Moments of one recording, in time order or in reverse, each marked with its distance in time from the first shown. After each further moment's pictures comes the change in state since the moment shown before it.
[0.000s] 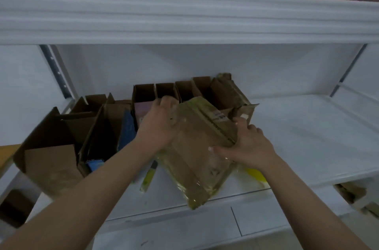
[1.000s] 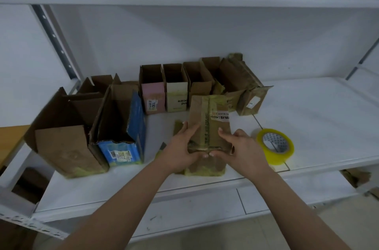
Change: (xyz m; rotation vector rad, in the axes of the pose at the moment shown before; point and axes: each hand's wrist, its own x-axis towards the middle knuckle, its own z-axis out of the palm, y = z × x) left_hand -0.056 -0.055 0.086 -0.411 -0.372 0.024; right_hand -0.009 0.003 0.076 -0.007 0.062 -0.208
